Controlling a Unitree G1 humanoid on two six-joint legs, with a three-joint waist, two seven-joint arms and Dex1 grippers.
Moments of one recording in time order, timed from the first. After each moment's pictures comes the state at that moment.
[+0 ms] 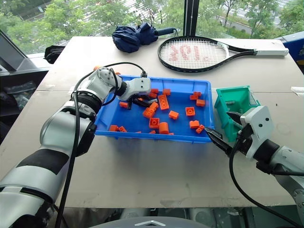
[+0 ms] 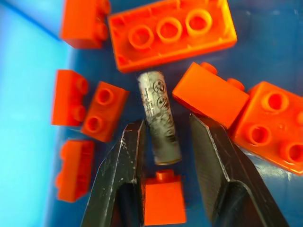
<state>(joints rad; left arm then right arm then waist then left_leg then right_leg) -1.32 0.41 -0.31 1.35 0.39 -0.25 -1.25 0.13 -0.70 -0.43 -0.89 0.79 0.86 0.44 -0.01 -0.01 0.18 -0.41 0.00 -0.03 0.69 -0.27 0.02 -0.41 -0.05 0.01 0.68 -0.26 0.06</state>
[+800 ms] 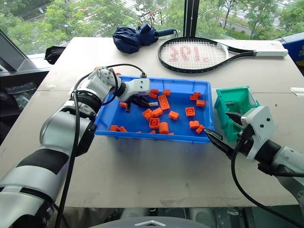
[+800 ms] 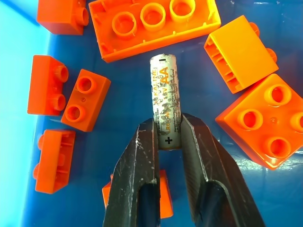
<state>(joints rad) -1.32 0.41 -0.30 1.35 0.39 -0.19 -1.30 0.15 -0.75 -0.45 -0.89 0.86 0.84 0.43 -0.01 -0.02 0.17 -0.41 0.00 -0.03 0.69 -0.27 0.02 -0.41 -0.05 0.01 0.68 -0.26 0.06</state>
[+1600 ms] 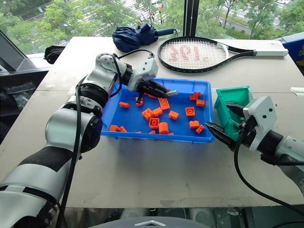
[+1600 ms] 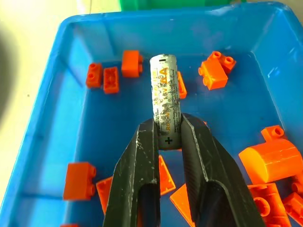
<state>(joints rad) -1.36 0.32 -0.15 1.24 0.18 -0.25 -1.54 0.06 -0.81 -0.43 -0.81 0.86 0.80 0.48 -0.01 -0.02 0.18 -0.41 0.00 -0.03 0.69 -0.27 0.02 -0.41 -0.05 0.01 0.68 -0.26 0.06</state>
